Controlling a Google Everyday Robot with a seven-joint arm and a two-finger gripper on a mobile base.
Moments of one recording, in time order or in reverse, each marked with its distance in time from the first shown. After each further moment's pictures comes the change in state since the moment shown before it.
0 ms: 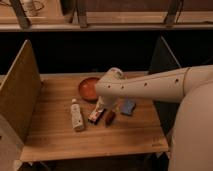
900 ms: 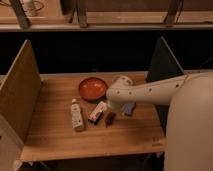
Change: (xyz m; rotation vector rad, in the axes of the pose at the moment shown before) arm -0.009 -0.029 0.053 -0.045 0.010 0.141
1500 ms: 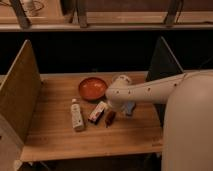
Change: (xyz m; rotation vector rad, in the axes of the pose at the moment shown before) arm -0.014 -0.010 -0.003 0.053 -0.043 -0.005
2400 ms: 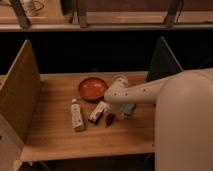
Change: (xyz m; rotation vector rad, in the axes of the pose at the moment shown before) arm 0.012 0.007 0.034 -0.003 0.048 0.024
